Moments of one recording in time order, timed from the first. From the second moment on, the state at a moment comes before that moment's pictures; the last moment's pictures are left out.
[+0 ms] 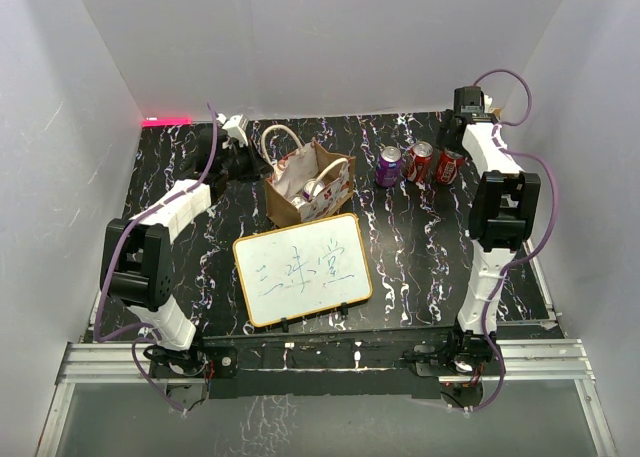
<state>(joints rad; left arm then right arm) -0.21 1.68 1.15 0.00 0.40 -0.37 -0.09 2.17 1.89 -0.62 0.26 0.29</state>
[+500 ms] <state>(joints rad) -0.22 1.68 1.15 0.00 0.39 -0.36 -0.08 1.96 1.73 -0.60 0.20 0.28</state>
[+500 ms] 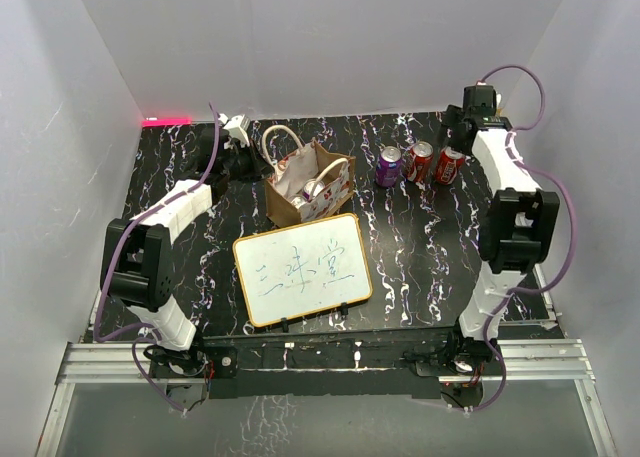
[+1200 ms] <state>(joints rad) -0.22 1.68 1.15 -0.01 0.38 -0.36 0.55 1.90 1.99 -0.58 0.10 0.15</state>
